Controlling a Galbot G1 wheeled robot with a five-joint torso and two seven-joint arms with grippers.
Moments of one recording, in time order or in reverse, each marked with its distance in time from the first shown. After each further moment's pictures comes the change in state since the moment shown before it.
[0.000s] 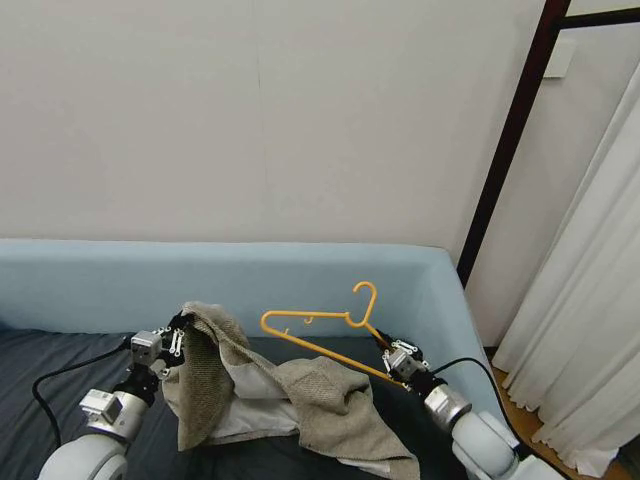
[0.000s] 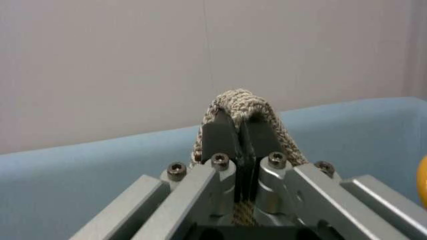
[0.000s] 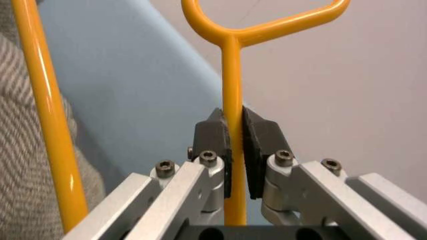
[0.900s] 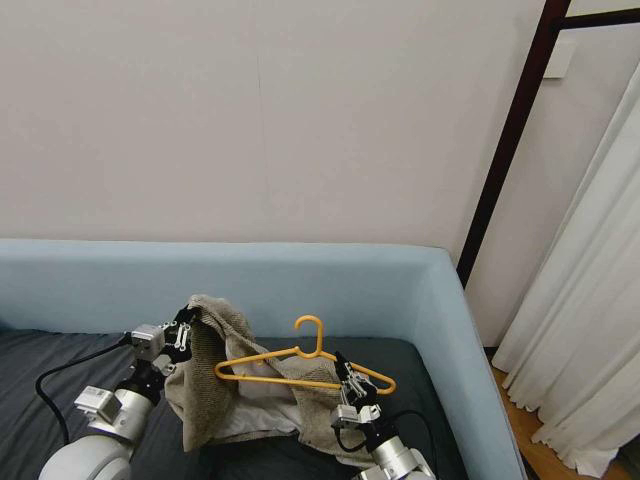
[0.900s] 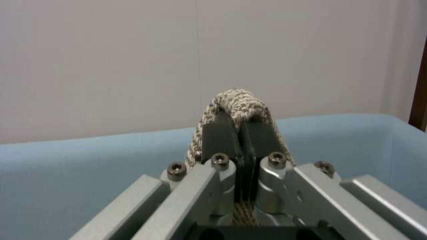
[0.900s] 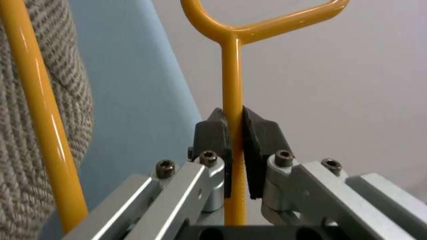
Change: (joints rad) left arm 0.044 -0.013 -0.015 -0.103 -0.050 0.052 -0.022; right arm 0.081 0.155 -0.246 -0.188 -0.518 -0.289 0.405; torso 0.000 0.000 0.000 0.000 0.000
